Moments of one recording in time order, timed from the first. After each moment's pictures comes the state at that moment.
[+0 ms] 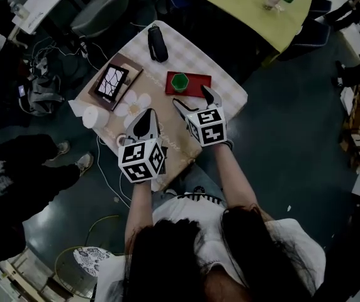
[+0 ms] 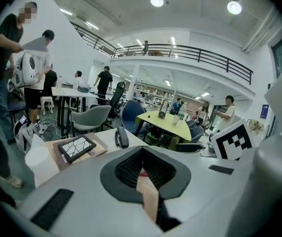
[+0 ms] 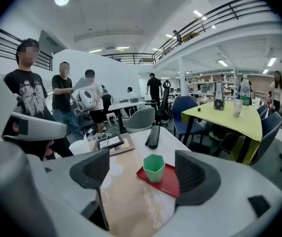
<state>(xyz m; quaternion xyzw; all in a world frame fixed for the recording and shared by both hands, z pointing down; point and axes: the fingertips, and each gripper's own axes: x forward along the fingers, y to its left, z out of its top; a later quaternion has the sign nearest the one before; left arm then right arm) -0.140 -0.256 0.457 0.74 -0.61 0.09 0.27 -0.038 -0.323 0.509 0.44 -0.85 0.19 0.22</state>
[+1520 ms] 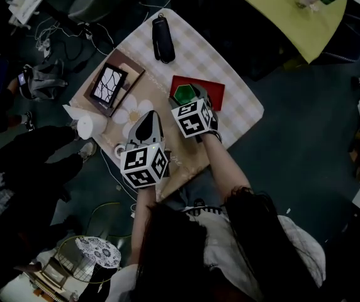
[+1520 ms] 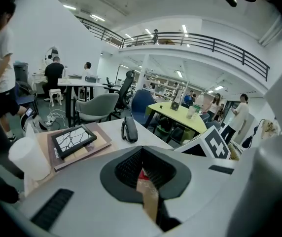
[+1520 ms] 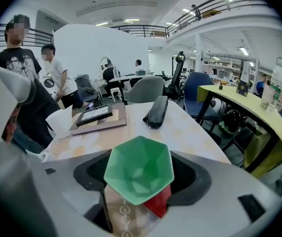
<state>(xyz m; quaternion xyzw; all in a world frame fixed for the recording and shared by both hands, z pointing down) -0.141 -0.331 0.525 0.69 -0.64 0.13 0.32 -0.084 -0.405 0.645 0.36 -0.84 0.21 0.35</state>
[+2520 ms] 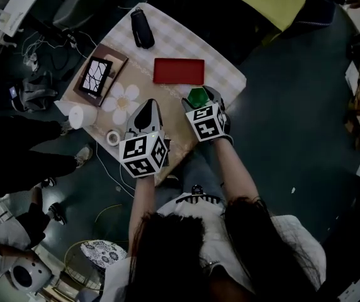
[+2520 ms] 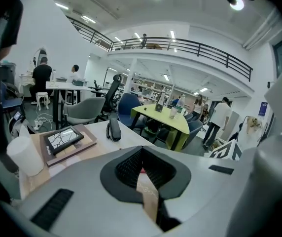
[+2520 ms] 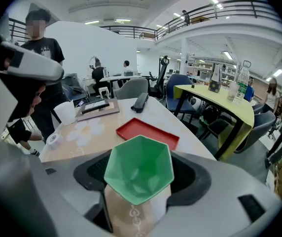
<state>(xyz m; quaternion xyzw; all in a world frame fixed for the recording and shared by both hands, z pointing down) -0.095 -0.283 0.497 0.74 -0.59 0.12 0.29 0.021 -0.311 0.618 0.43 -0.80 0.20 0.36</state>
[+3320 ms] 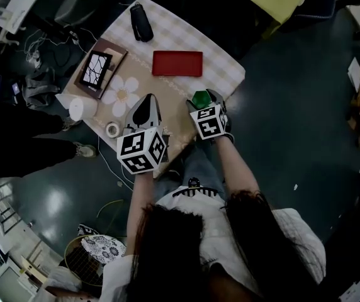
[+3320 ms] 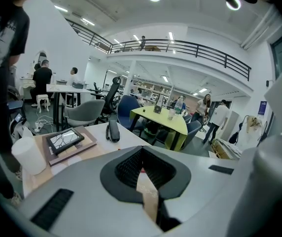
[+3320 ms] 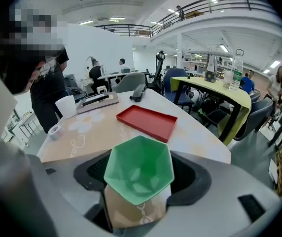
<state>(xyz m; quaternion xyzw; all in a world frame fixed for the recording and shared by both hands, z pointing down) -0.087 -0.267 0.485 0.75 -0.60 0.12 0.28 0.043 -0.273 0.656 0.44 -0.79 0.23 0.36</state>
